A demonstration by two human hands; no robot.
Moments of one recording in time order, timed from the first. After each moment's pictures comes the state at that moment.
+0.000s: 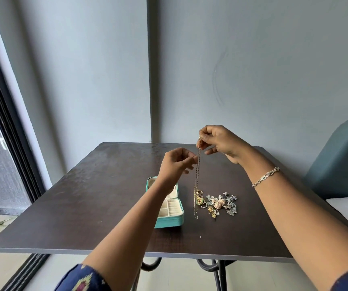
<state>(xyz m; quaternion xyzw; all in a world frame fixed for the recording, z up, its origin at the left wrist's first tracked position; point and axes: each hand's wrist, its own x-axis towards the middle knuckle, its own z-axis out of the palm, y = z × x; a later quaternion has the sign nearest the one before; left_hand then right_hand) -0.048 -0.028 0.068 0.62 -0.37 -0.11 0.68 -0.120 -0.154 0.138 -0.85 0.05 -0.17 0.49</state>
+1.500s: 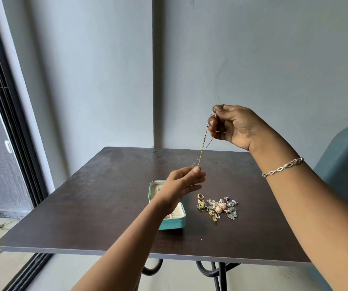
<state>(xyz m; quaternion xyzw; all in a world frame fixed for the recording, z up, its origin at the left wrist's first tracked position) -0.077 -0.006 0.053 0.54 -0.35 -0.28 0.71 -0.150 -0.132 0.197 -0.69 0.02 -0.20 0.70</state>
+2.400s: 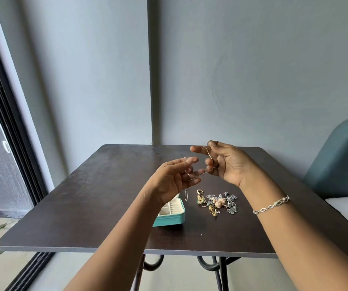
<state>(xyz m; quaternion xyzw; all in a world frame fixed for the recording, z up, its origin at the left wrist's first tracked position) -0.071 0.008 0.074 0.43 -0.29 -0.40 0.76 -0.156 -0.129 0.115 -0.57 0.07 -0.13 0.81</state>
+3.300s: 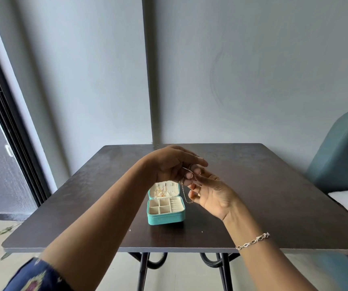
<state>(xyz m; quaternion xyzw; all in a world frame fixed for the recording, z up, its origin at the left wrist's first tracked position) -0.074 0.013 0.134 0.64 -0.34 -0.45 0.52 -0.157 -0.100 0.040 -0.46 -0.01 -0.09 0.88</state>
